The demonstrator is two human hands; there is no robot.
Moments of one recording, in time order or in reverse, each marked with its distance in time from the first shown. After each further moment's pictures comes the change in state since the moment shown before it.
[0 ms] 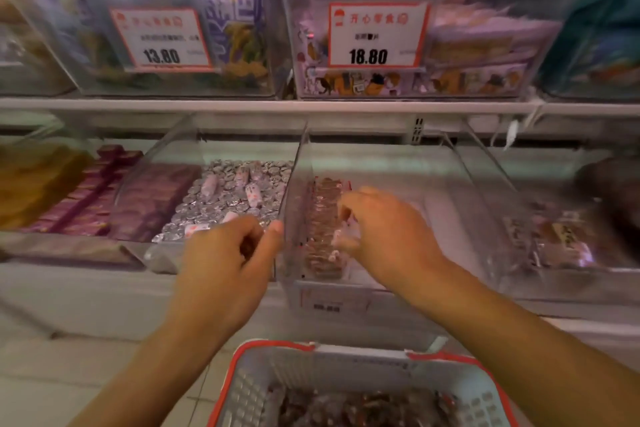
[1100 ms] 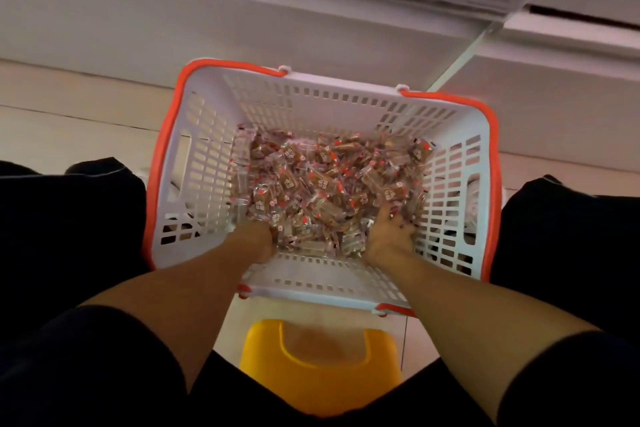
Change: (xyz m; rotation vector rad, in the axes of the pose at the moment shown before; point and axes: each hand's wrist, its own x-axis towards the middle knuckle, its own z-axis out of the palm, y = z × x) left_hand -0.357 -0.166 0.193 0.549 -1.560 -0.513; right_hand -0.303 0.089 0.316 -0.183 -0.977 0.837
